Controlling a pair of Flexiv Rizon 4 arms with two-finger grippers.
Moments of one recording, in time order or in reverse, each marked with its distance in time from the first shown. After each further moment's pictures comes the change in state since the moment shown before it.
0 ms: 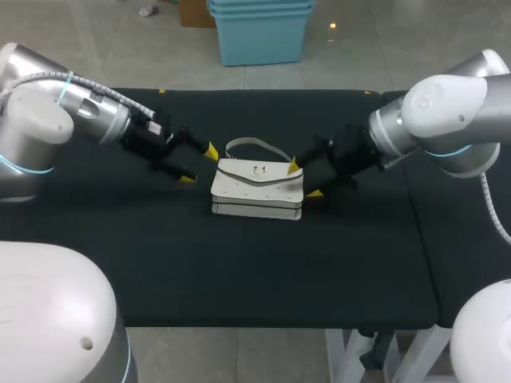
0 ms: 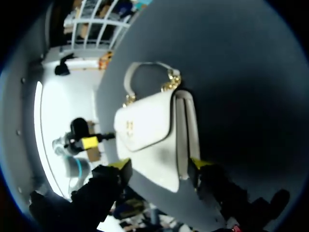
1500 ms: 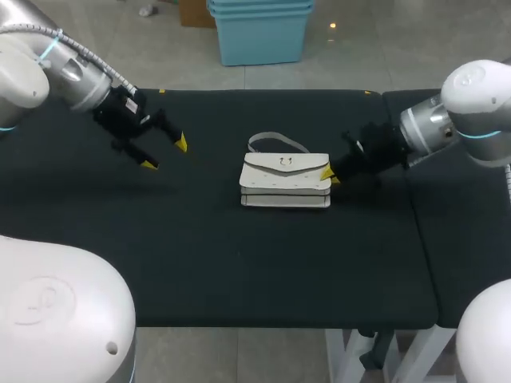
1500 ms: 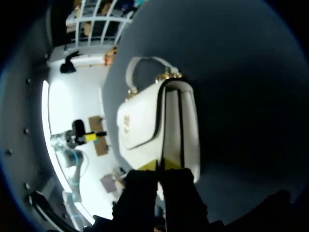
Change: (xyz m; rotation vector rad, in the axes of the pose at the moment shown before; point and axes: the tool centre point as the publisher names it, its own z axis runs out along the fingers) left arm -0.030 -0.015 -0.068 -0.047 -0.257 -0.038; right arm -0.036 0.030 -0.037 0.071 0.087 -0.003
